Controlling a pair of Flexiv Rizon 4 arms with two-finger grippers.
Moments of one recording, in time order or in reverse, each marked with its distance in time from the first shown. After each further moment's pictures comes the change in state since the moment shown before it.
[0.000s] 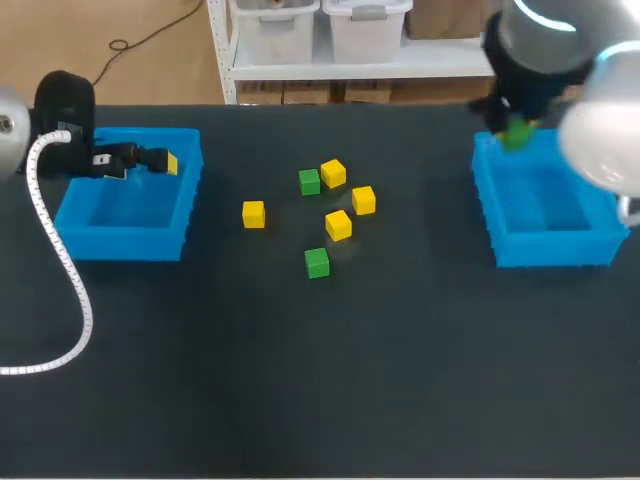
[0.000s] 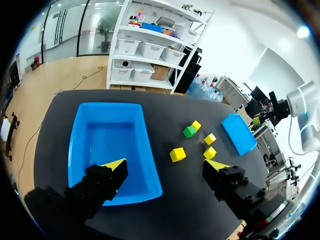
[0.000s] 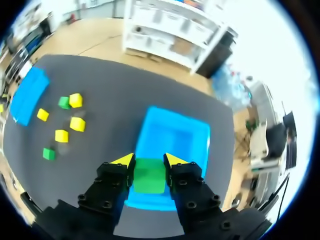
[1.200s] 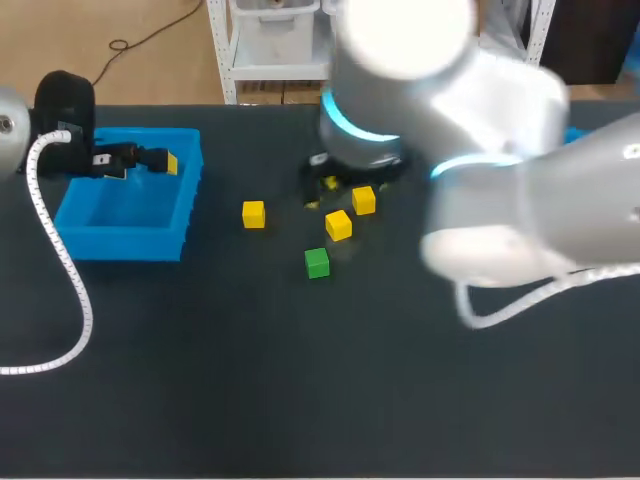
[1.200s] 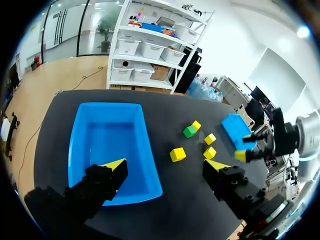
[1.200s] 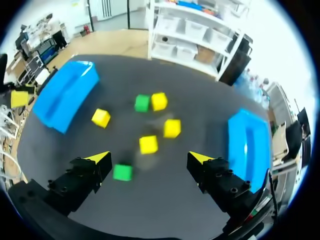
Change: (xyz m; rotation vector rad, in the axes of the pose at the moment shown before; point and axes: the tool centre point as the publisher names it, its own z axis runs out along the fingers) left arm 0.000 0.000 0.000 0.000 0.000 0.000; right arm 0.013 0.251 -0.004 -0.145 -0.094 -0.013
